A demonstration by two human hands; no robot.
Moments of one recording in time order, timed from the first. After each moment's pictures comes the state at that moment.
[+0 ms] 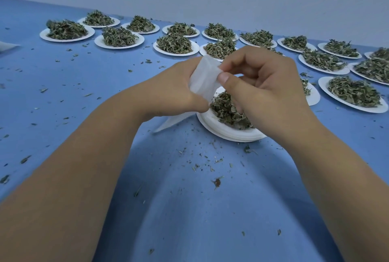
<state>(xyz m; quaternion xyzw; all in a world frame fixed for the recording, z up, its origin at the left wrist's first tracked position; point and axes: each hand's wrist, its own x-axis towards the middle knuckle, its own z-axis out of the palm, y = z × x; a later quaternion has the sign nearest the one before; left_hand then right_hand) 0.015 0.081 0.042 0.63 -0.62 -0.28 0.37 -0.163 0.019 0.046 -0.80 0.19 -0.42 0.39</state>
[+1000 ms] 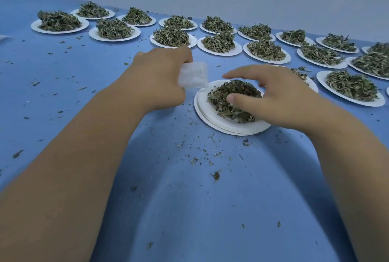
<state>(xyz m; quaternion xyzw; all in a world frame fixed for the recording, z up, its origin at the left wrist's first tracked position) 0.035 0.073 0.031 0.76 -0.61 0.03 0.22 -0.194 -0.026 0.039 -0.91 0.31 -0.18 0.18</state>
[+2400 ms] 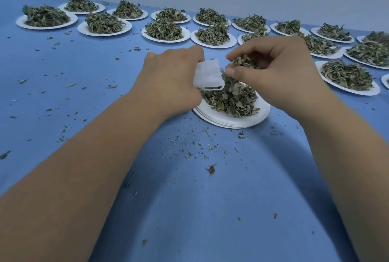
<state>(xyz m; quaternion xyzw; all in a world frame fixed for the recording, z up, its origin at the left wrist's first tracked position) 0.005 0.056 0.018 0.74 -0.63 0.09 0.22 -0.186 -0.023 0.042 -0.83 0.29 -0.37 0.29</state>
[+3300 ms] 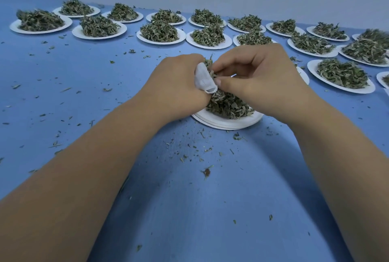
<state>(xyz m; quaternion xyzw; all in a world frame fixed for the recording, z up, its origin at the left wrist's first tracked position) -0.012 0.055 0.015 0.71 -0.62 -0.02 0.33 -0.179 -0.011 0.038 -0.82 0.24 -0.34 0.39</state>
